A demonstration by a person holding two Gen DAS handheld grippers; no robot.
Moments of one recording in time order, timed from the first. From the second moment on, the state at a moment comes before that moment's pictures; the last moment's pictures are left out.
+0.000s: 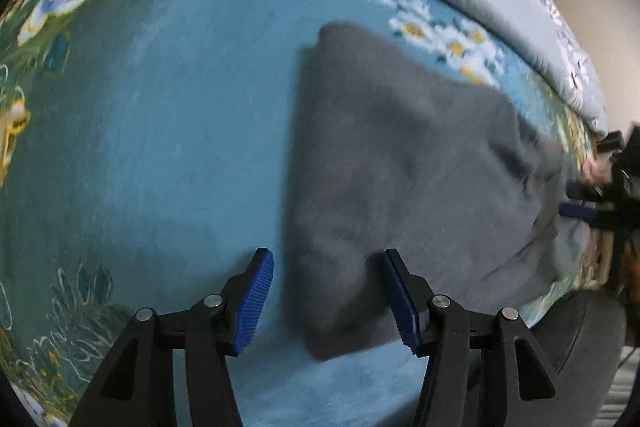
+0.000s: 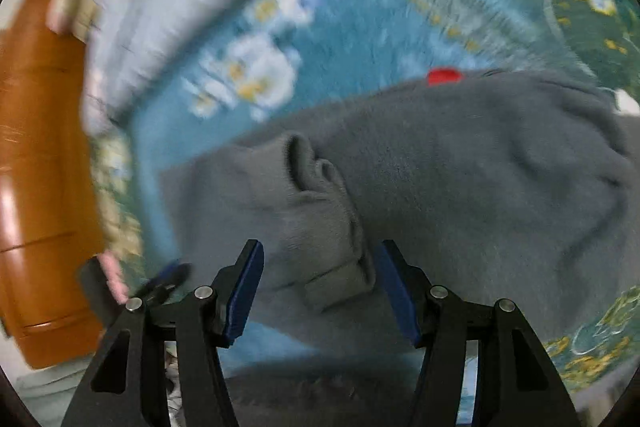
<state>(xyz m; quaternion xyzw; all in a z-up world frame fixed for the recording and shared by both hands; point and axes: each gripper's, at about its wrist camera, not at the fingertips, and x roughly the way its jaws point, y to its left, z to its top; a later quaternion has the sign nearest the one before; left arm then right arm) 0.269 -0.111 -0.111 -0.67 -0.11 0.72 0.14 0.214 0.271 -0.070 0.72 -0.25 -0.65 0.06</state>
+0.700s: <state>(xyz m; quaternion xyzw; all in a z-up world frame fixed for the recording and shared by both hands) 0.267 -0.049 -0.103 -0.66 -0.05 0.73 0.19 0.296 0.350 -0.024 0.57 -0.33 -0.75 0.04</state>
